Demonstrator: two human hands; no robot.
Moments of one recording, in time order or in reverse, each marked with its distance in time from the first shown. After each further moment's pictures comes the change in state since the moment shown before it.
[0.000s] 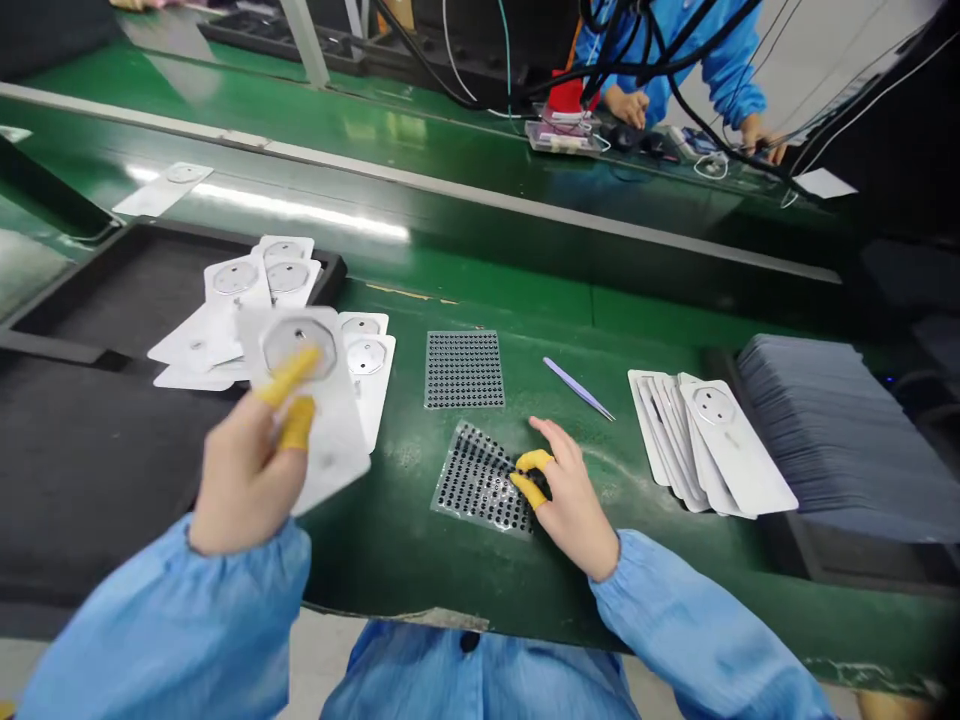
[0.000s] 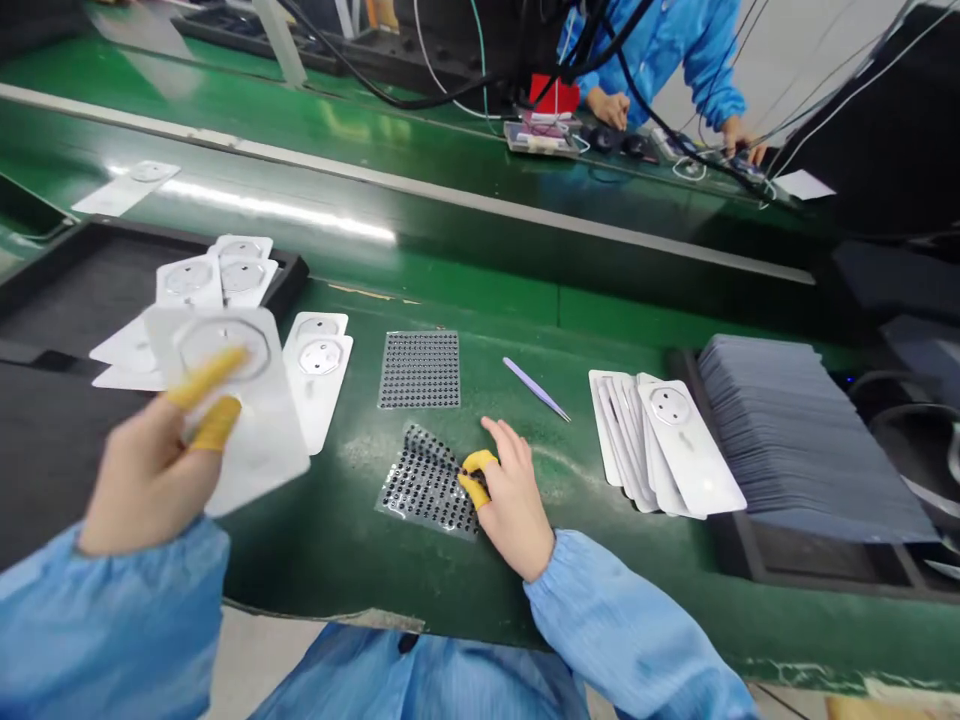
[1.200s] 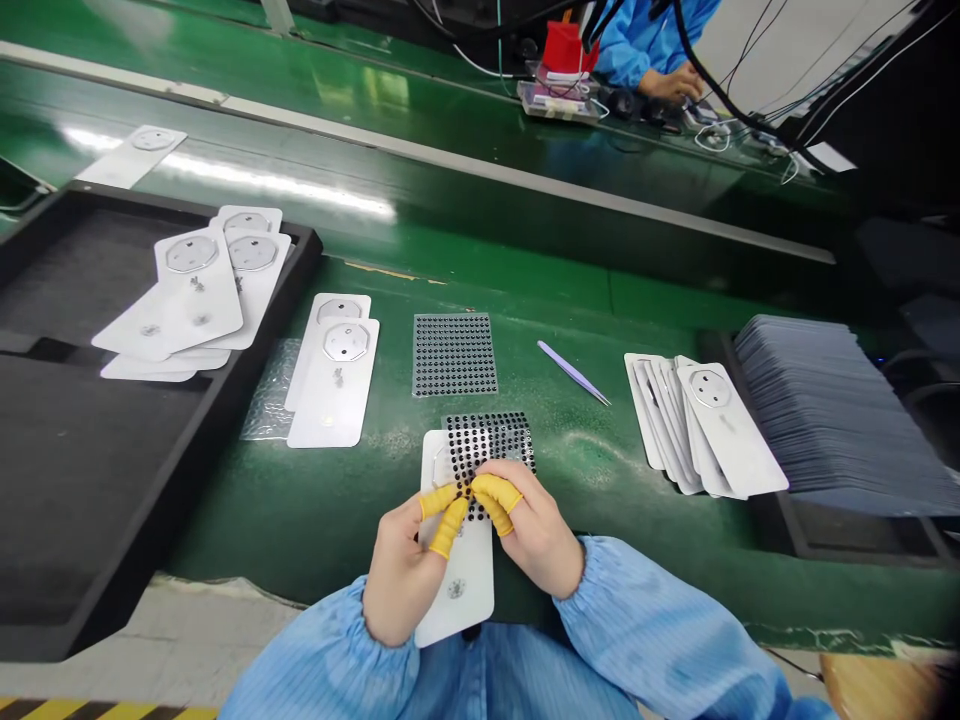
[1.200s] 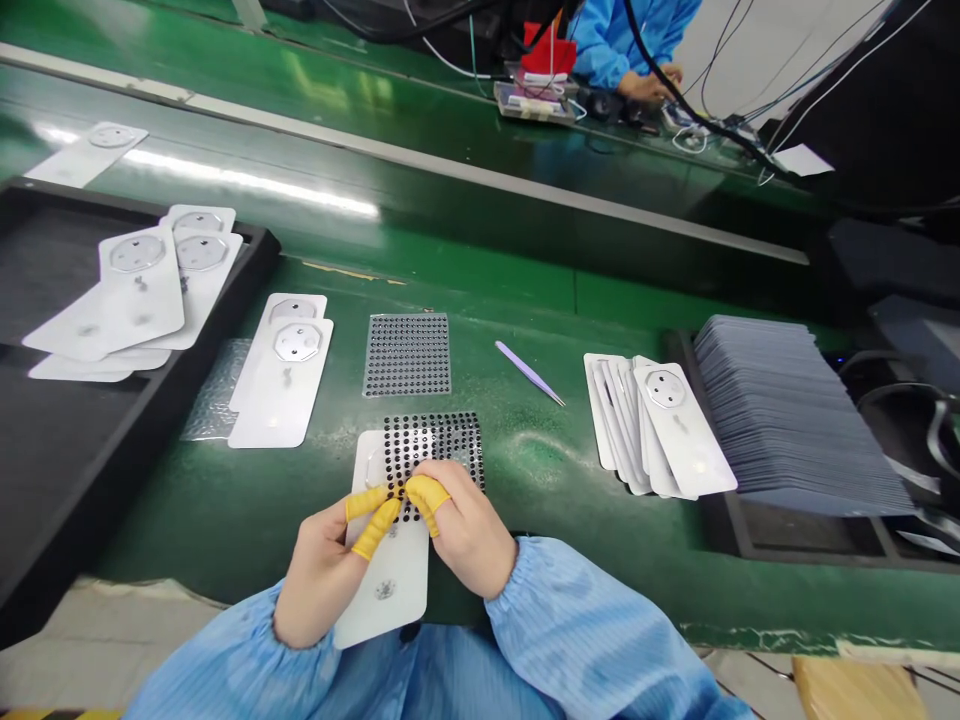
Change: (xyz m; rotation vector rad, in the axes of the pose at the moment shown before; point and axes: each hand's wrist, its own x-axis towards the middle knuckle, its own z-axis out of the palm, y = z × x) left_hand -0.110 0.015 0.078 -0.453 -0.471 -0.167; right_hand -0.014 -0.026 0.024 0.132 0.051 -0.349
